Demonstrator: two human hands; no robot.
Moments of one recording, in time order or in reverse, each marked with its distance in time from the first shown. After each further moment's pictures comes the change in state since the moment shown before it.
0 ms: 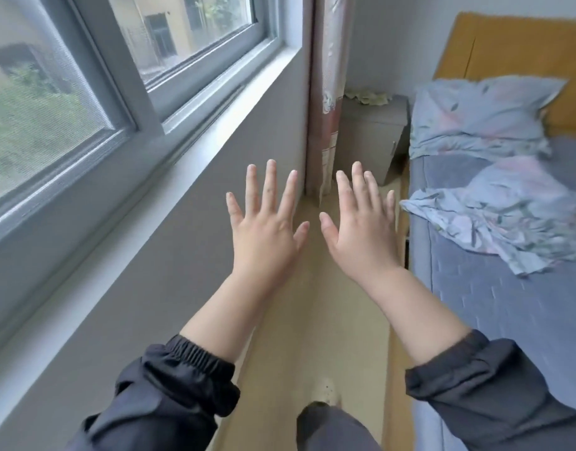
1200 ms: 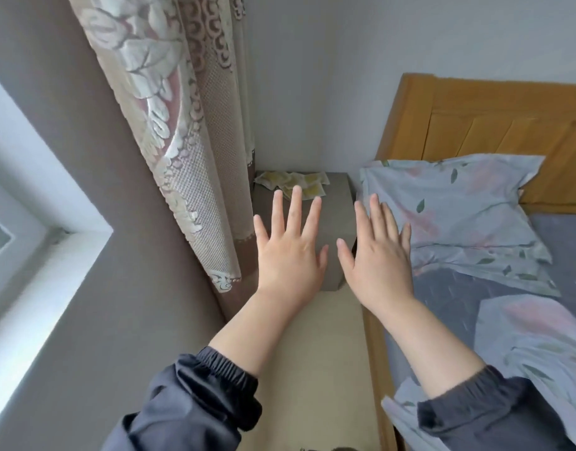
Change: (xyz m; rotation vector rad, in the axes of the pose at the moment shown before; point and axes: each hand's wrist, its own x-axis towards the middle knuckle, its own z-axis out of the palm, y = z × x) left_hand 0.896 0.178 0.372 -0.122 -0.027 0.301; right_hand 0.773 0.451 0.254 -0.184 -0.032 0.336
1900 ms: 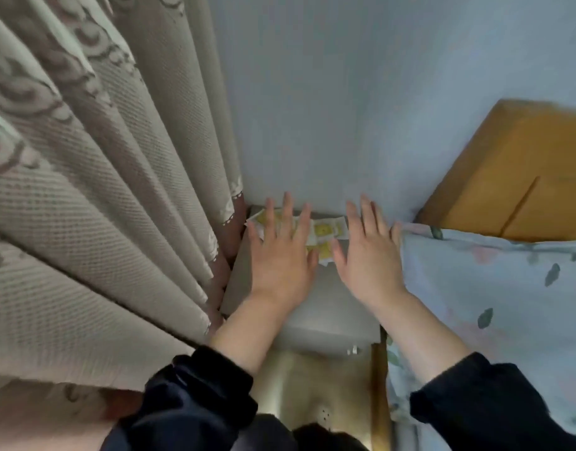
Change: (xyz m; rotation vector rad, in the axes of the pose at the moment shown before) left_hand 0.396 -0.053 0.208 0.048 -0.153 -0.191; right_hand 0.432 0.083 0.190 0.012 -0.189 -0.157
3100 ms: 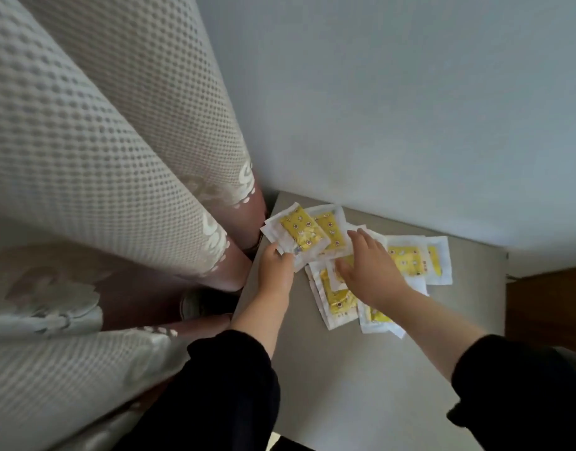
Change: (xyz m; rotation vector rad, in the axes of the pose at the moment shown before) left_hand 0.203 -0.157 0.354 -1.206 -0.255 -1.127; right_hand 0.248 0.007 0.333 0.260 -0.626 -0.056
